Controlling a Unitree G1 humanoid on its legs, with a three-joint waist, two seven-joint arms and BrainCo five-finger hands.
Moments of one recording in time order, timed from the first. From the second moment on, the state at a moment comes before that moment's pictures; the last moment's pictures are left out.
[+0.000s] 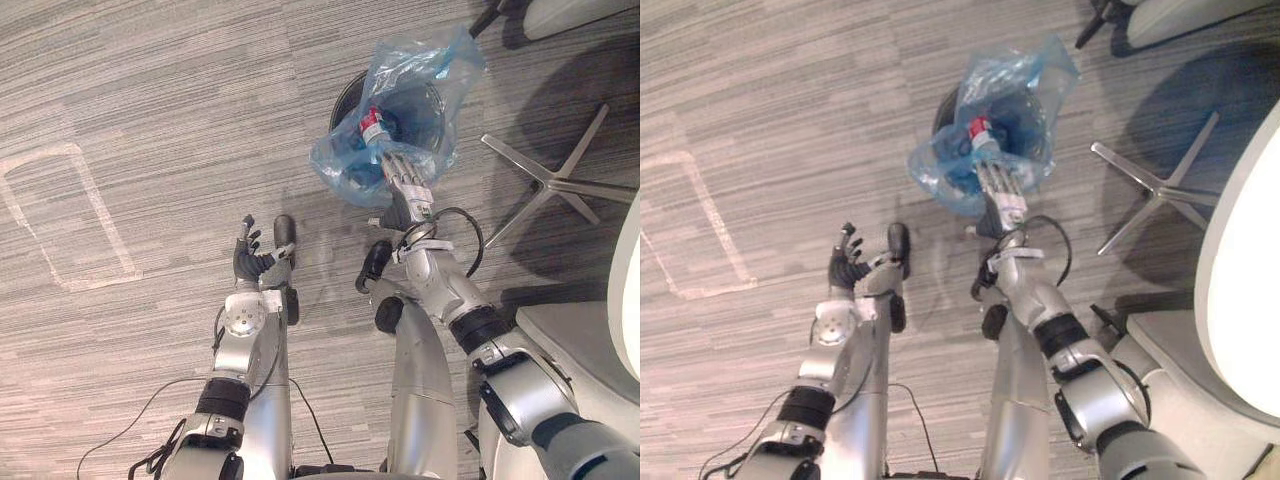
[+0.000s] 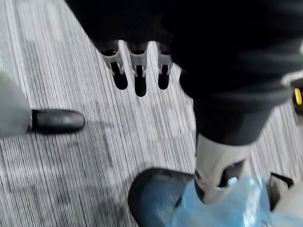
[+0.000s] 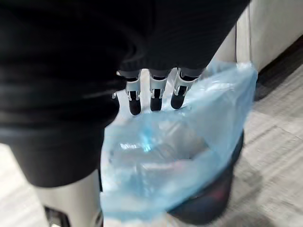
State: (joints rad) left arm -0.33 0.06 -0.02 0.40 -0.02 -0.14 0.30; right arm -0.76 -0.31 0.40 0.67 -0.71 0.01 -0.43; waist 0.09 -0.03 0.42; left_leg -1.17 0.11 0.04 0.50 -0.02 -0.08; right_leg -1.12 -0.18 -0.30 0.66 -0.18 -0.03
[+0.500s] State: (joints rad) left arm -0.45 0.06 0.00 0.51 -0.15 -0.15 0.35; right arm -1.00 -0.18 0.36 0.98 -0.74 0.11 -0.46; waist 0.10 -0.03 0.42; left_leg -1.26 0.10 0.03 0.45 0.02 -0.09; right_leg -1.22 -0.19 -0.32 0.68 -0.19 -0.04
